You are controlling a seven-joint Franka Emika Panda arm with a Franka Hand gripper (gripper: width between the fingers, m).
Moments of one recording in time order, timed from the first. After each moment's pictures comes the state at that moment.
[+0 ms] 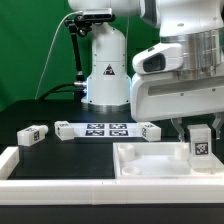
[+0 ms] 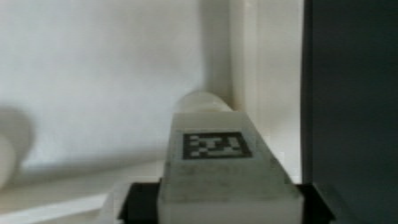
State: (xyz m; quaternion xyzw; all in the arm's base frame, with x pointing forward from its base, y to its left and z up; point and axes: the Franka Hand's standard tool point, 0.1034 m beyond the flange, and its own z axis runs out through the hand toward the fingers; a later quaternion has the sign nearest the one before) arm 0.616 0.114 0.080 -0.99 0.14 0.02 0.08
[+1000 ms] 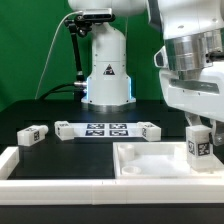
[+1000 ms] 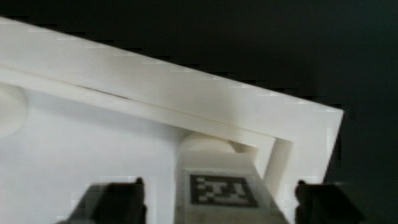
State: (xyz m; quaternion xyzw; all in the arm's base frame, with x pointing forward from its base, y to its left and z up) arm 0.611 0.128 0.077 -0.82 0.57 0.04 0.09
